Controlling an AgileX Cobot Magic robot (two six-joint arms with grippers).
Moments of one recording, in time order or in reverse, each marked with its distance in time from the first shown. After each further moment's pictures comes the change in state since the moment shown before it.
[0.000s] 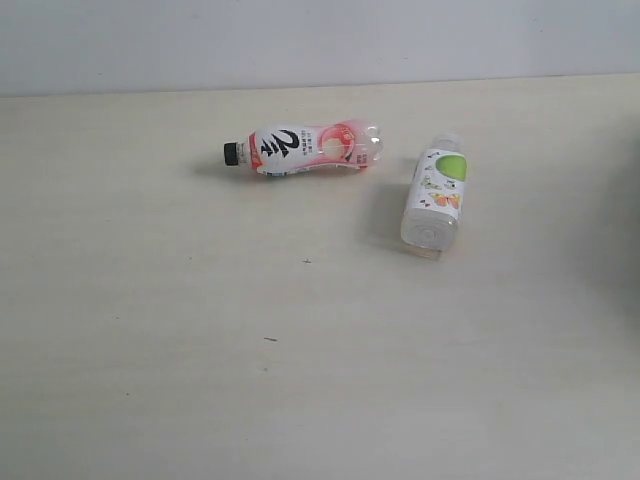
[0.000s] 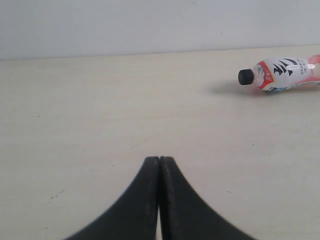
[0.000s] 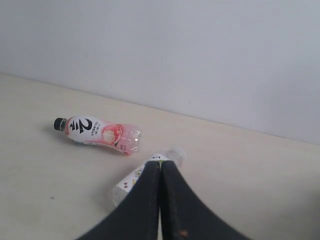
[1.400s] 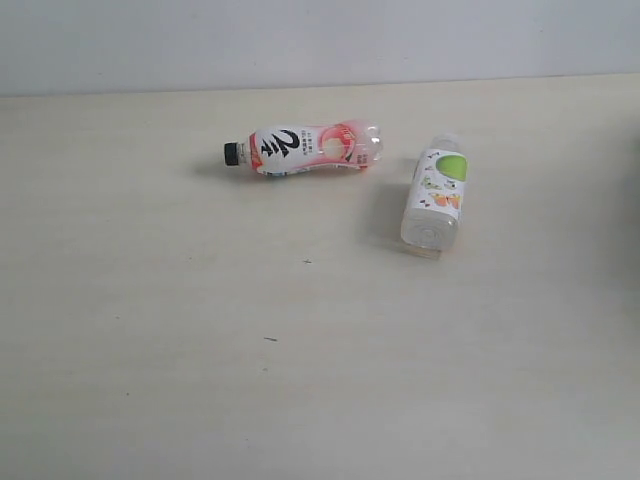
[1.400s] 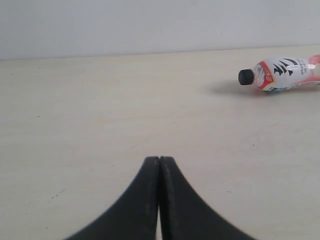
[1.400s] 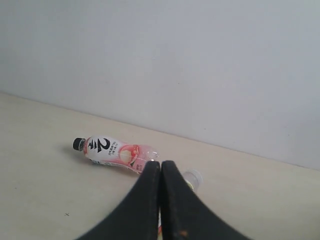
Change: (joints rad) left arm 0.000 0.000 0.000 0.000 0.000 0.000; right arm 0.079 -0.197 0.189 -0.044 -0.144 0.044
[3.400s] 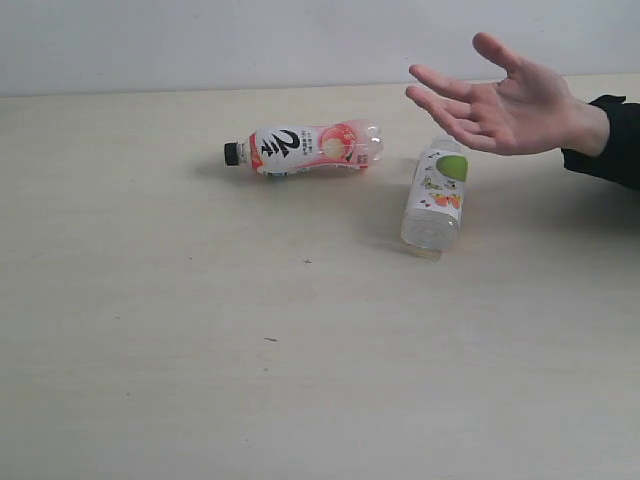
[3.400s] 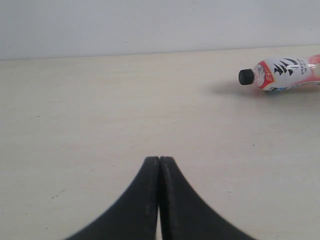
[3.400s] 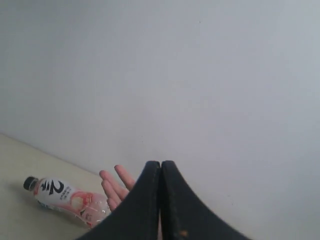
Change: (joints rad) left arm 0.000 0.000 0.000 0.000 0.000 0.000; right arm 0.000 -0.219 -0.012 -0.241 0.003 0.013
